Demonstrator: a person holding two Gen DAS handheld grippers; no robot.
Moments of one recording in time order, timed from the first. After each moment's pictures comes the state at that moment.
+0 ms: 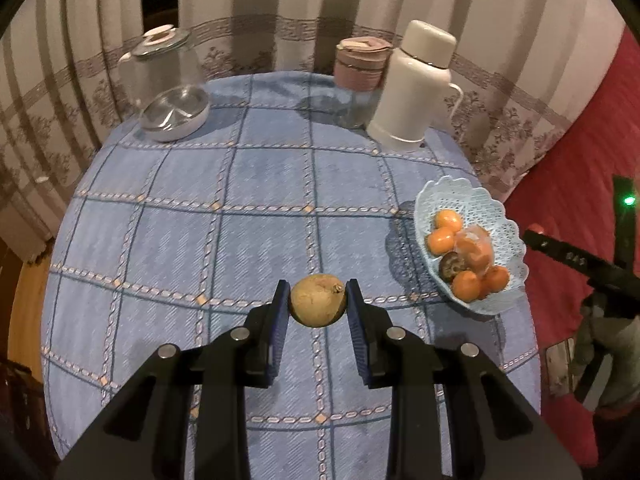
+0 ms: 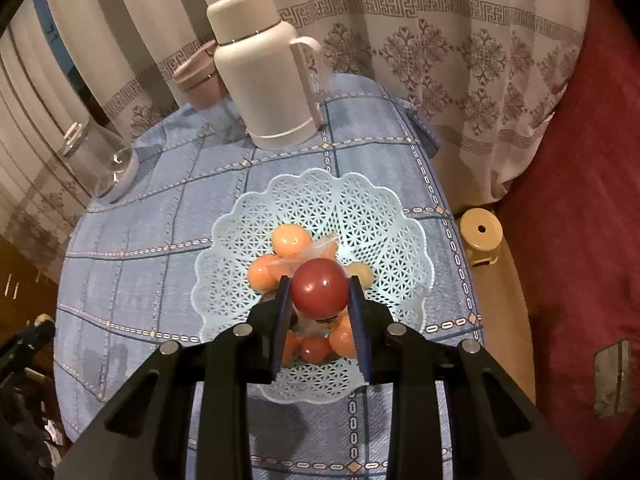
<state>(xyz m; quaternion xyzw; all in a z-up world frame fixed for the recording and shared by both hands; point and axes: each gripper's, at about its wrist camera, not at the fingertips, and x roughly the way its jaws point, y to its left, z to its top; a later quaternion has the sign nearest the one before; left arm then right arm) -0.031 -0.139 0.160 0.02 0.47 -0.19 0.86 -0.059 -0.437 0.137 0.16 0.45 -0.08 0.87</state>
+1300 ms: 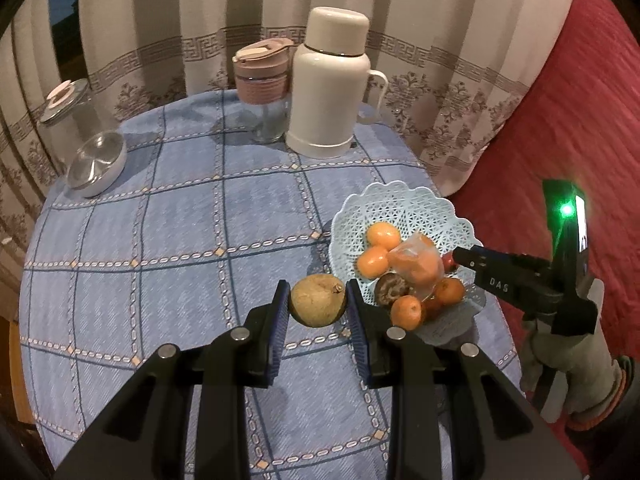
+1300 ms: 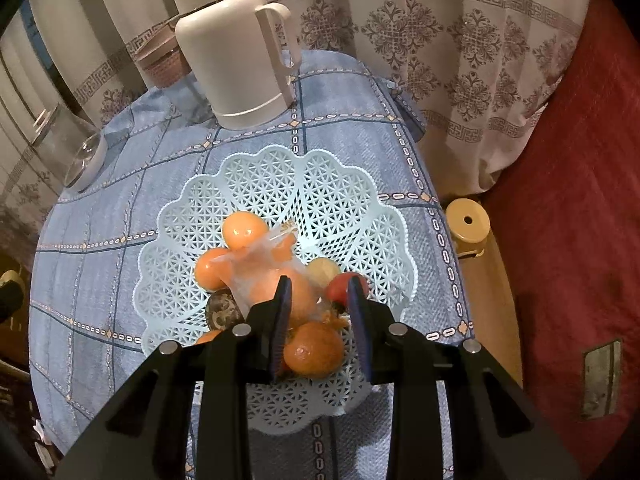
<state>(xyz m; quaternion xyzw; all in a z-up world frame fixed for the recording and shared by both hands) -0.010 -0.234 0.165 0.07 0.45 -0.27 0.85 -0.042 -0.459 0.097 0.15 0.47 -0.10 0.86</state>
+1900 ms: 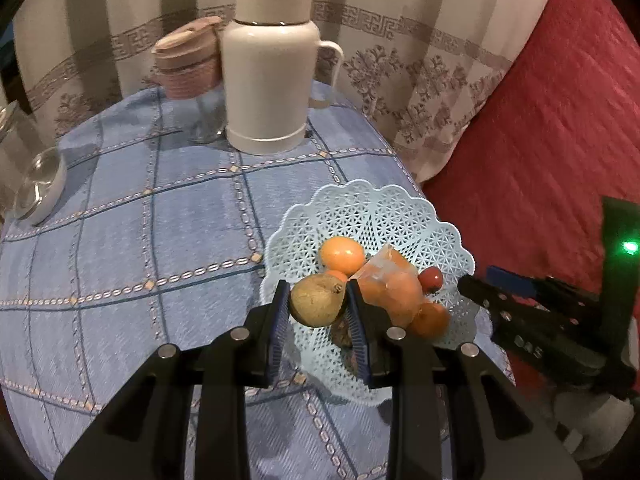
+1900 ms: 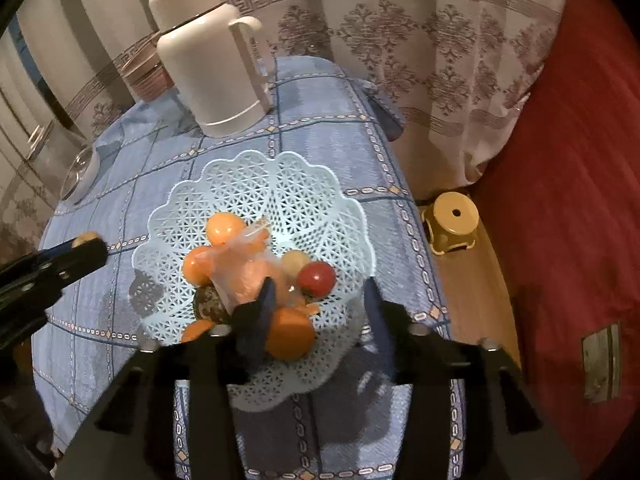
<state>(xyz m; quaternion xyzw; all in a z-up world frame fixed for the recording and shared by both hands) 0.023 -0.313 0.129 0.10 0.47 -0.31 0.82 -0.066 -0.475 0.106 0.17 0.47 -0.13 0.86</state>
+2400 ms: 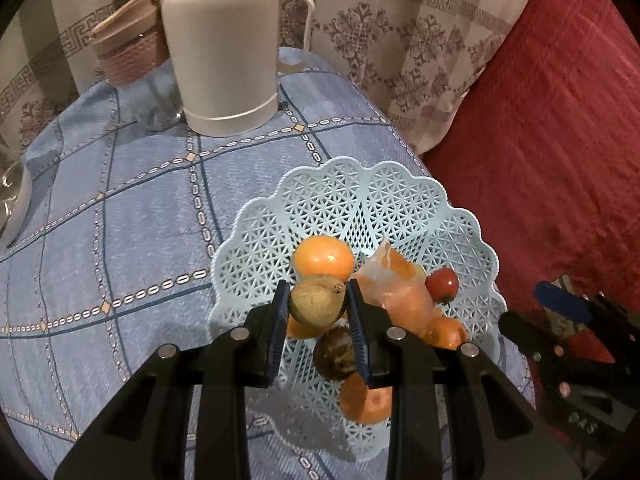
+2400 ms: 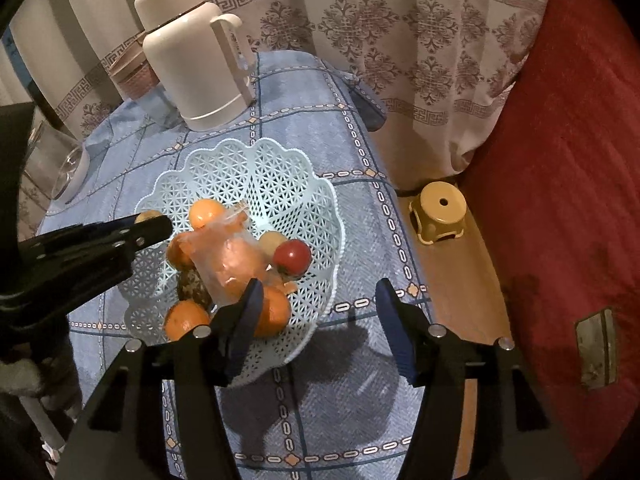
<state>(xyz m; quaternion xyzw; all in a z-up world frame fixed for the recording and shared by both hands) 0.046 -0.363 0.085 0.14 0.50 -0.32 0.79 -0.084 -0.480 0.103 0.17 0.48 -0.14 0.85</state>
